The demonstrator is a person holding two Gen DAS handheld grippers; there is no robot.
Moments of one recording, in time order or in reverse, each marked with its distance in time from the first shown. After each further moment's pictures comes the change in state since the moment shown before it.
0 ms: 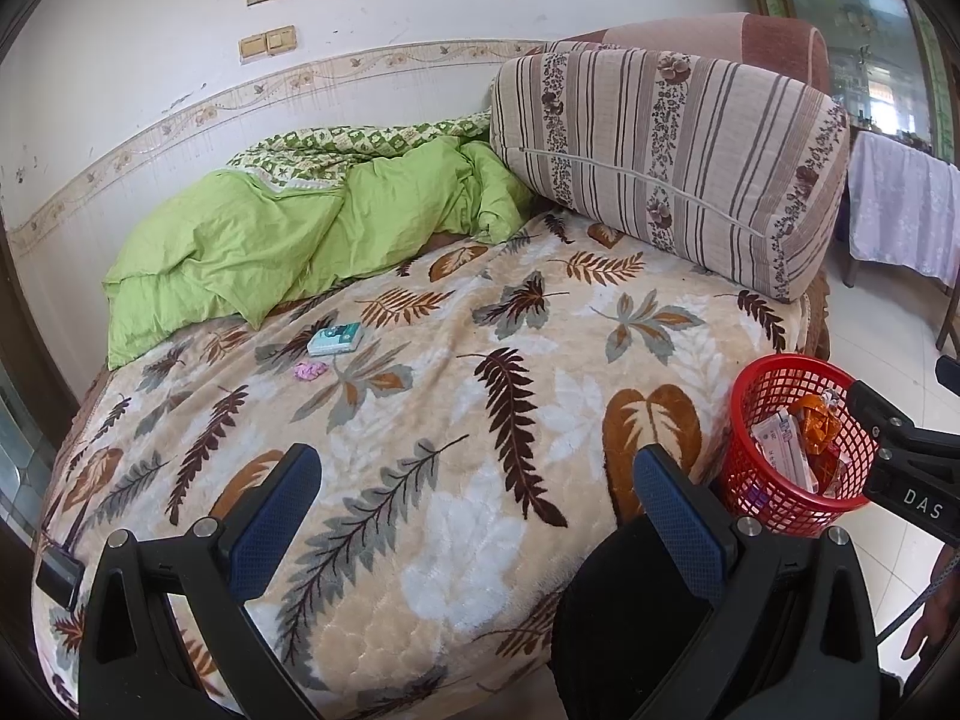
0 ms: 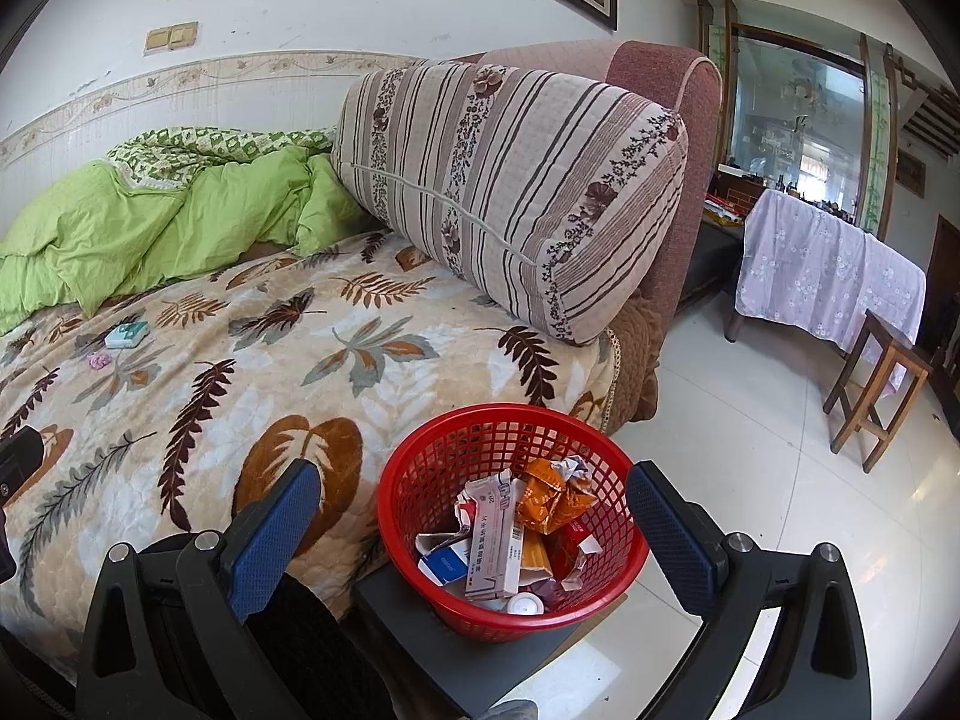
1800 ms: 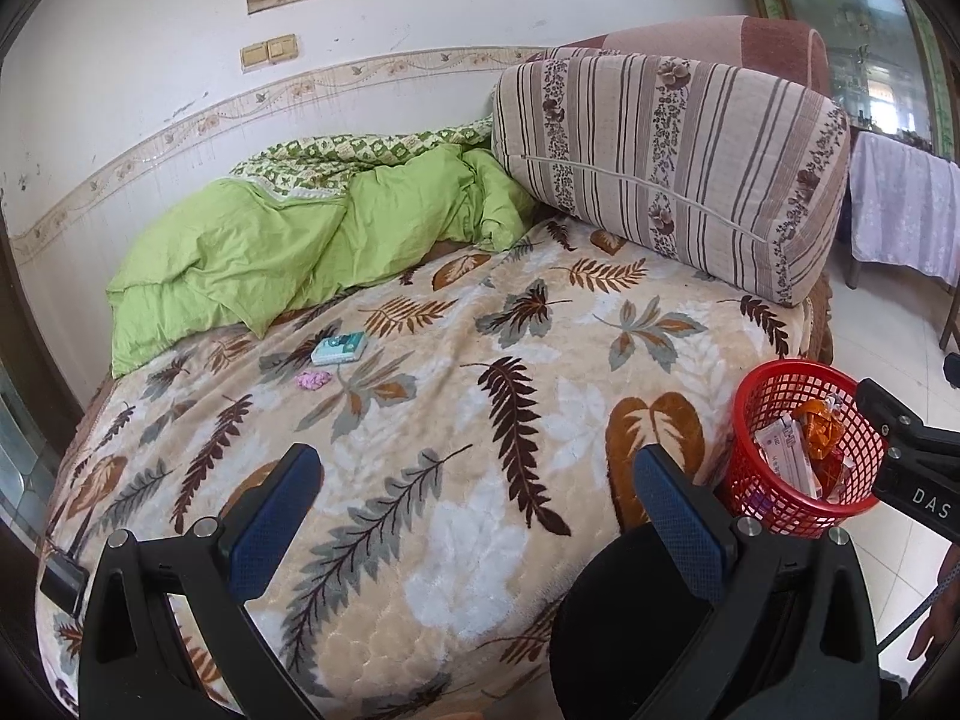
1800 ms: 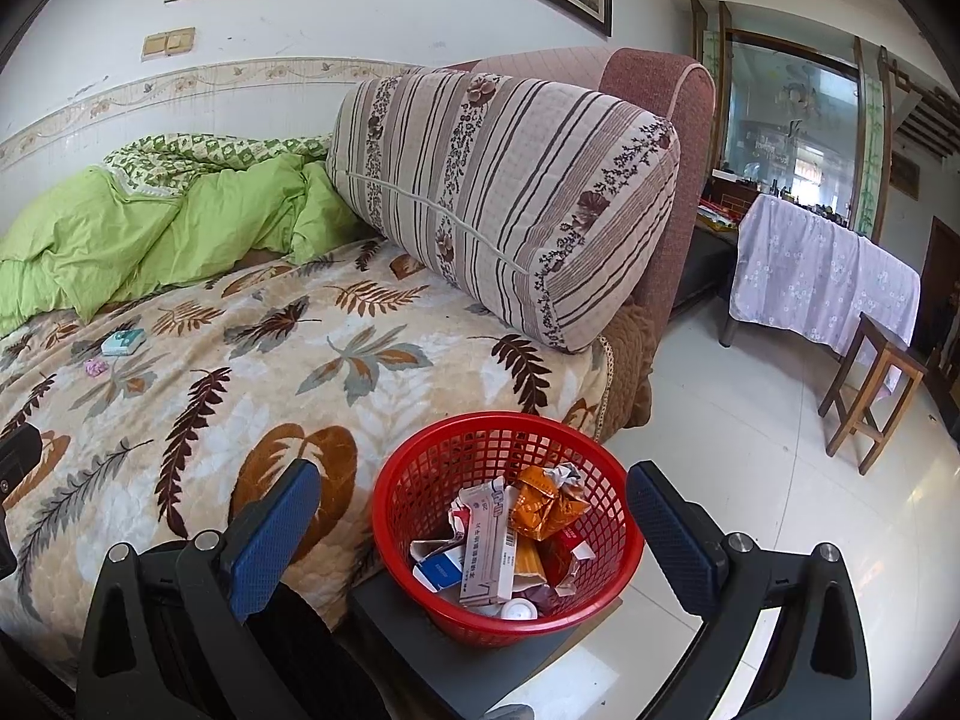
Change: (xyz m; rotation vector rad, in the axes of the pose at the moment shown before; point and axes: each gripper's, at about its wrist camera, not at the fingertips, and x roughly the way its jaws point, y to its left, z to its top) left arm -0.001 0.000 0.001 0.008 -0.010 0.004; right arm -0.003 -0.006 0.004 0.008 -0.016 -0.007
